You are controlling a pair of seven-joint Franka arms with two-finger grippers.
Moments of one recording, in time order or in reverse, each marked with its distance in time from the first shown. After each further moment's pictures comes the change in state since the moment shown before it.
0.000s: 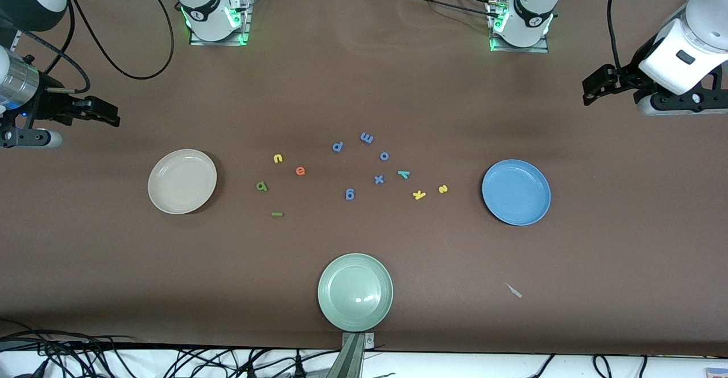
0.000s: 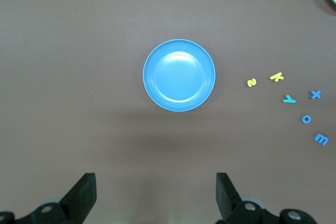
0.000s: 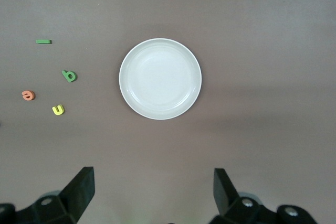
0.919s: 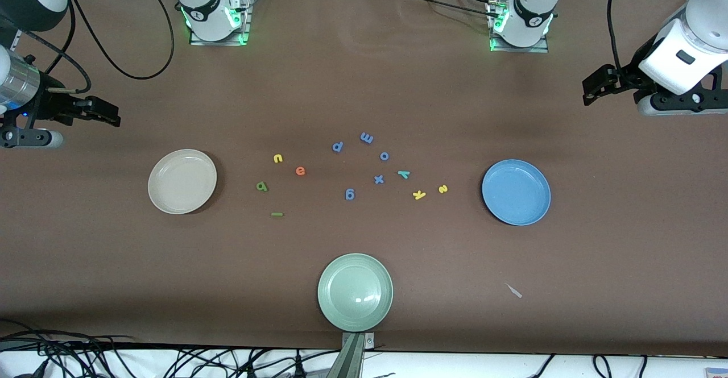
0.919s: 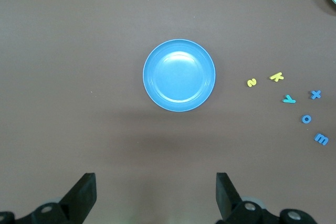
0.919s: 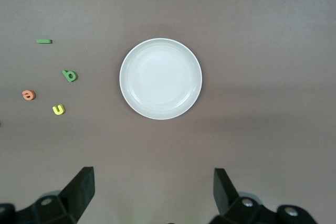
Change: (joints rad) left arm 0.000 0.000 0.000 0.000 0.000 0.000 0.000; right arm 0.002 0.000 0.000 0.000 0.000 0.000 0.000
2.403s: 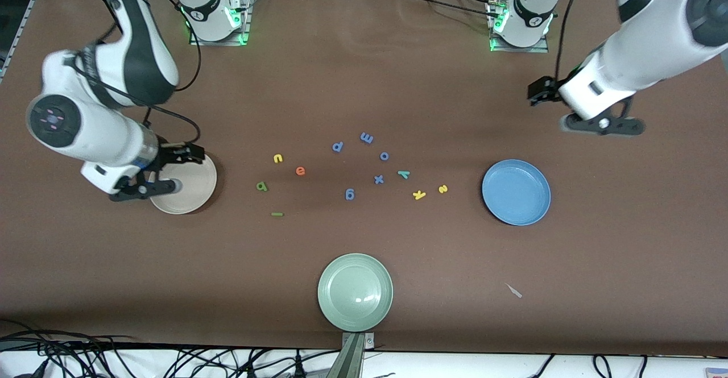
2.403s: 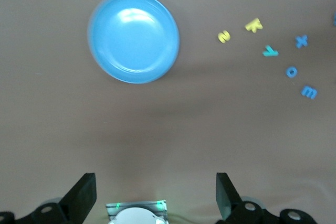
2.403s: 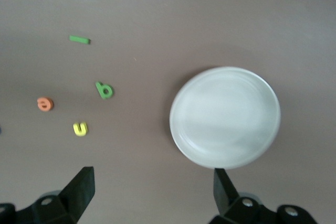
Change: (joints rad) left arm -0.083 0.146 -0.065 -0.015 -0.064 -0.039 0.001; right arm 0.133 0.274 0.068 -0.010 0.012 0.247 -0.002
